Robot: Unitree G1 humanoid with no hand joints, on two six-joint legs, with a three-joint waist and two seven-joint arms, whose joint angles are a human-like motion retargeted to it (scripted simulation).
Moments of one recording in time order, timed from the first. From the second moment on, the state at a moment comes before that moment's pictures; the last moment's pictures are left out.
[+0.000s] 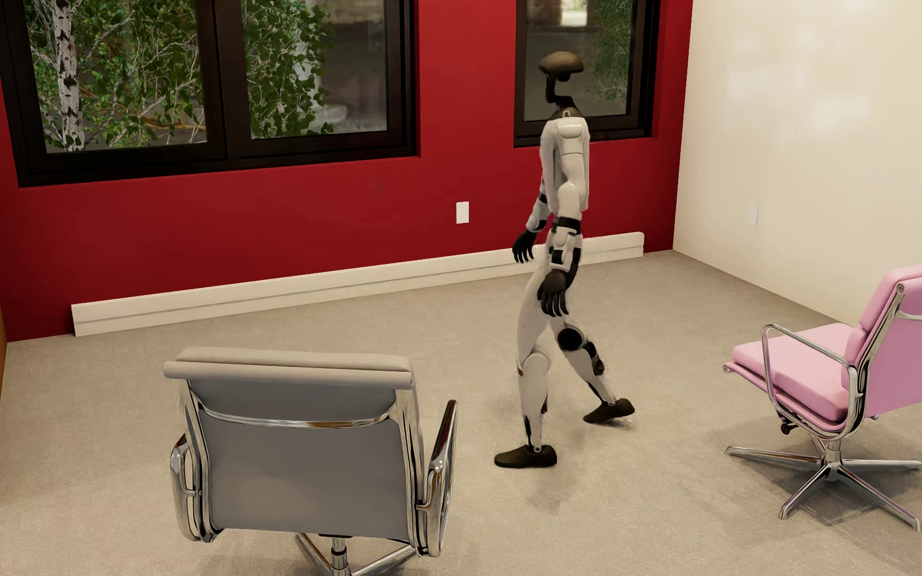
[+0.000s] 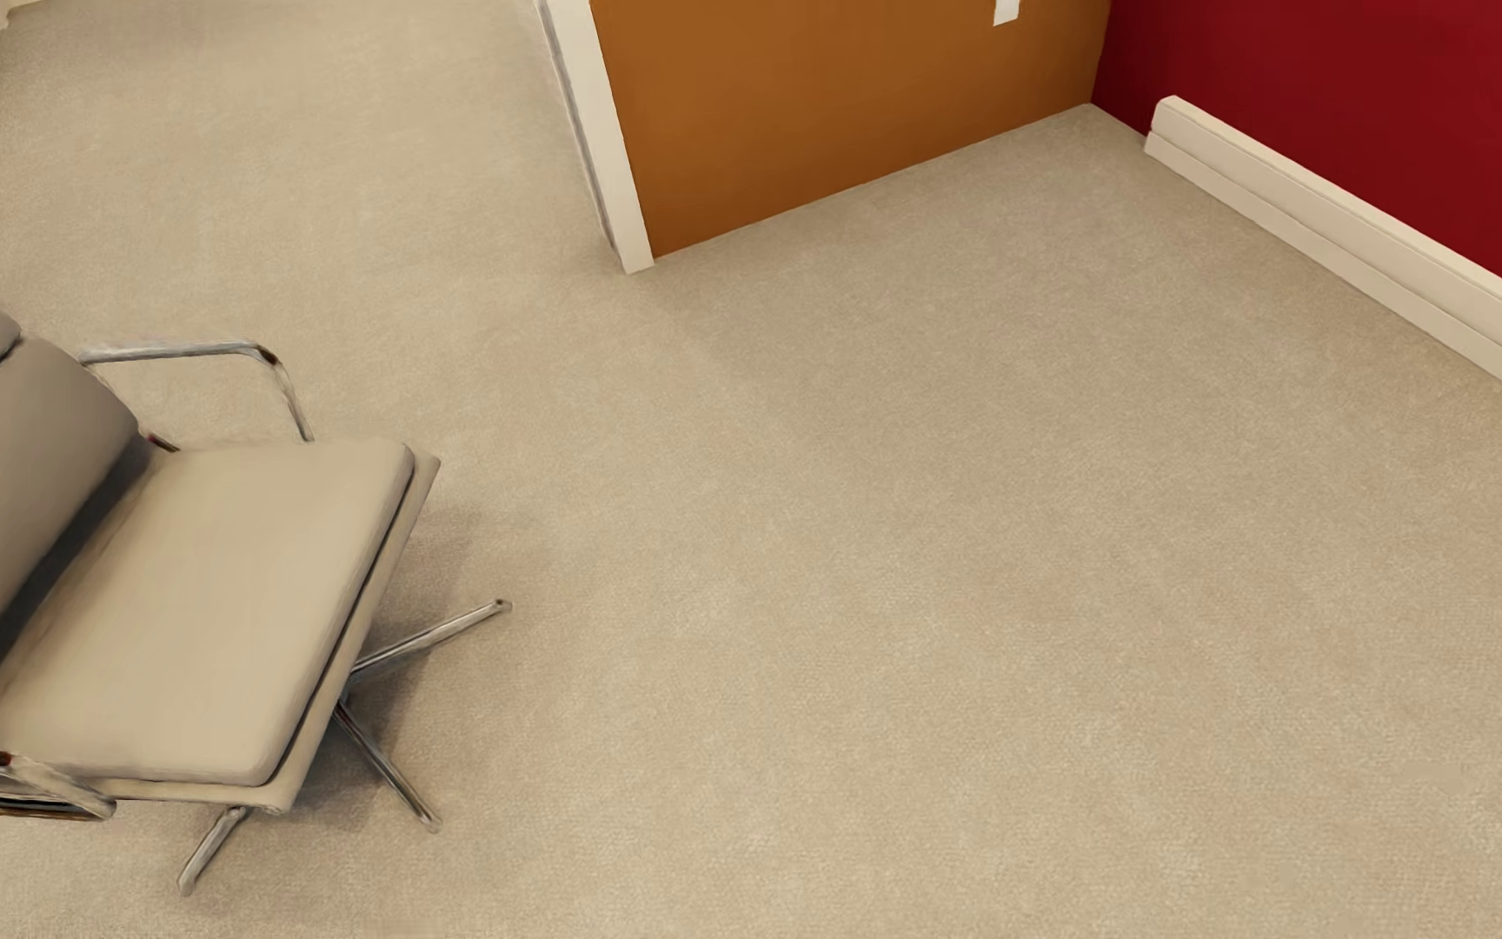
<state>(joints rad) -0.20 0.18 0.09 0.02 -0.24 0.06 0.04 -0.28 0.11 0.28 0.43 0.01 -0.02 0.00 -0.08 0.34 -0.55 -0.09 0.26 -0.30 0.51 1.30 1.19 0.33 -0.03 0.03 0.01 0.11 -0.18</state>
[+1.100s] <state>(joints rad) -0.23 -0.15 0.05 0.23 -0.20 0.06 -0.12 0.04 0.12 0.54 0.41 0.02 -0.03 0.03 -0.02 0.42 -0.48 -0.19 0.26 -0.33 0.49 1.21 1.10 0.33 -0.12 0.08 0.02 0.16 -0.19</state>
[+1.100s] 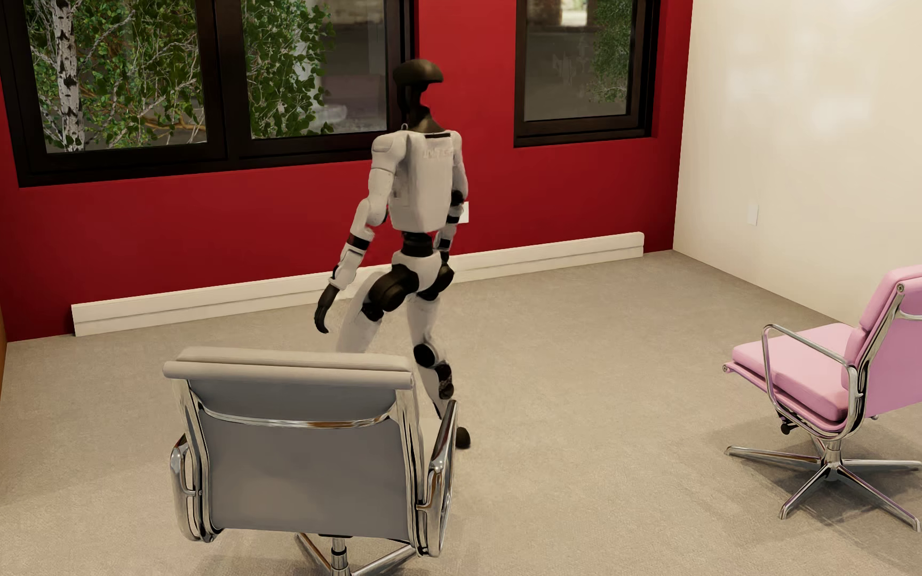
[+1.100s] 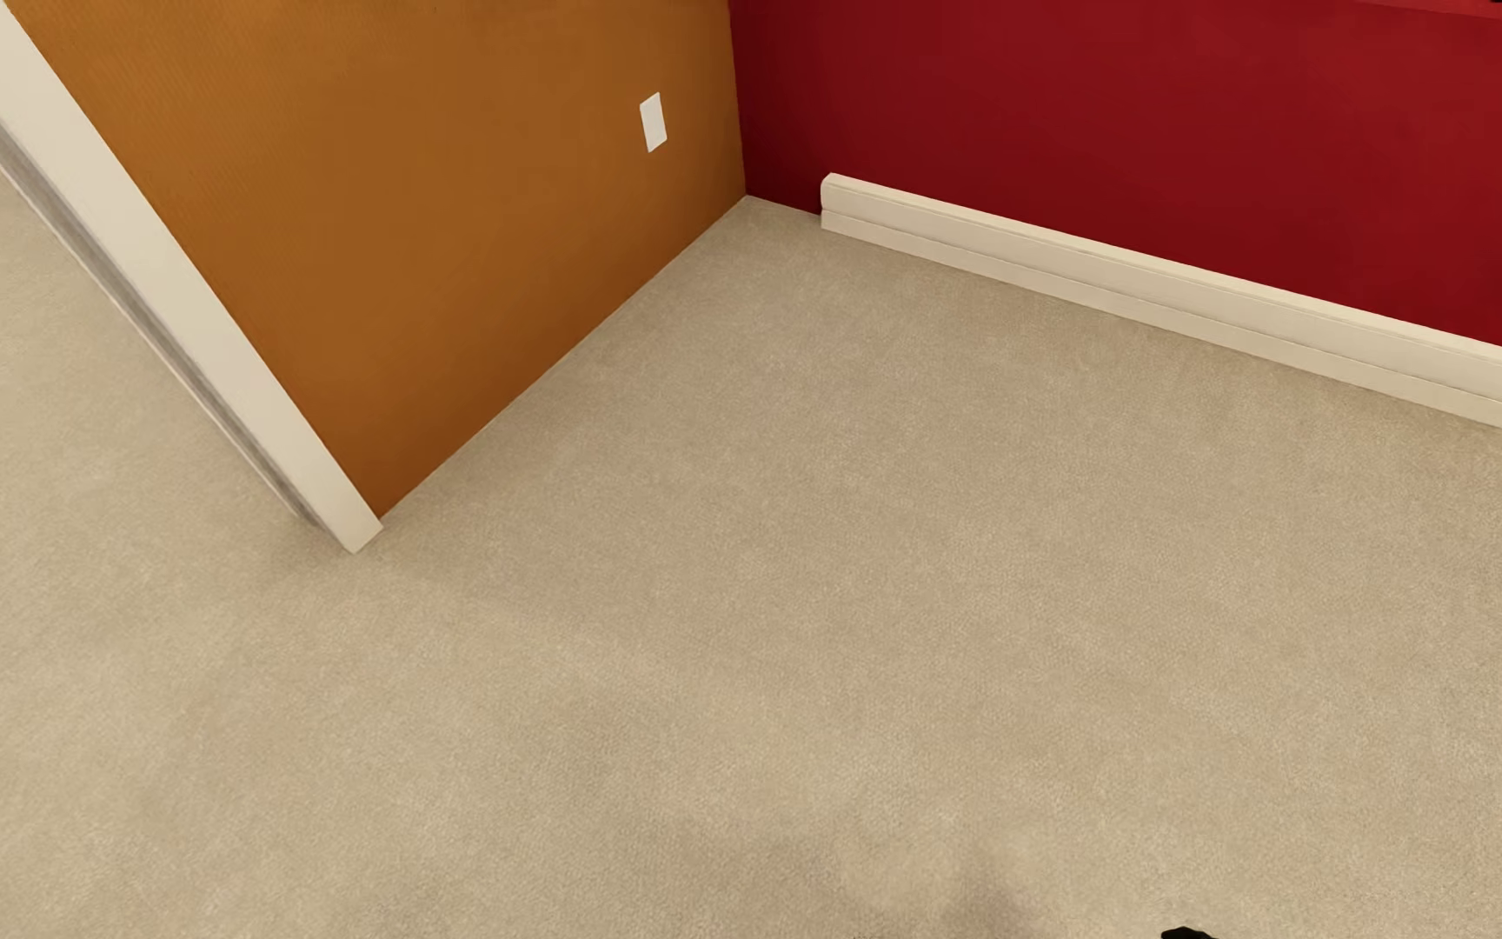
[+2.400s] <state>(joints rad) -0.78 -0.73 0.01 0.05 0.00 0.03 -0.10 0.05 0.43 1.15 1.11 -0.39 -0.51 -0.34 -0.37 0.41 -0.48 0.01 0.12 -0.41 0.65 1.07 1.04 0.35 -0.16 0.06 0.01 0.23 -0.22</state>
